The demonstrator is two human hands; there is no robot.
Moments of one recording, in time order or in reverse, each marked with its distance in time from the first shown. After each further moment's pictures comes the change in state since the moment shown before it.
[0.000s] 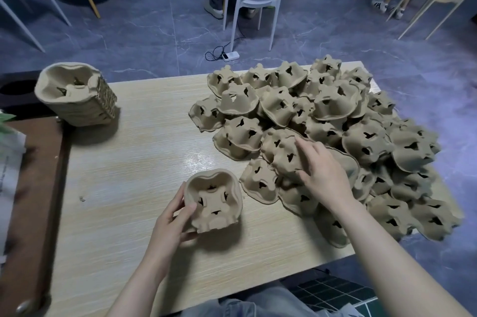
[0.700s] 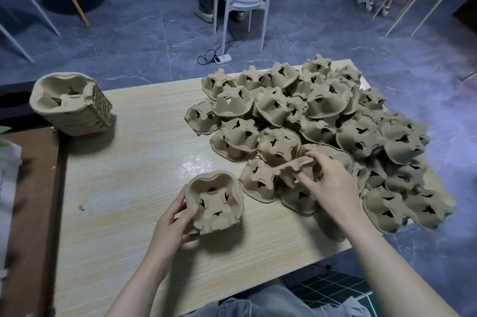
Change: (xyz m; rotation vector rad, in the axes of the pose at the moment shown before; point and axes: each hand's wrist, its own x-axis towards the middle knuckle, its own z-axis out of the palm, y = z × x) left_hand -0.001 0.010 -0.003 0.023 -0.038 -0.025; right_hand -0.034 0.000 -0.002 0.083 0.180 0.164
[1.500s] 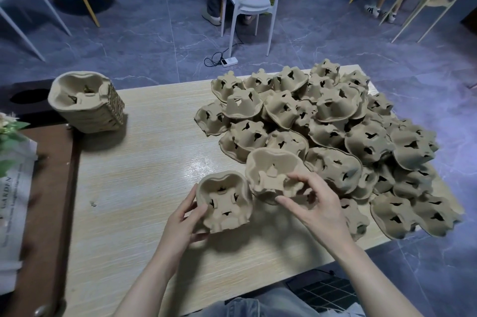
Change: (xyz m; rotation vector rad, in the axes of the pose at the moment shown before) left_hand -0.004 0.007 -0.003 0.057 -0.023 -0.045; right_hand -0.047 -0.044 0.002 0.546 -0.055 -0.191
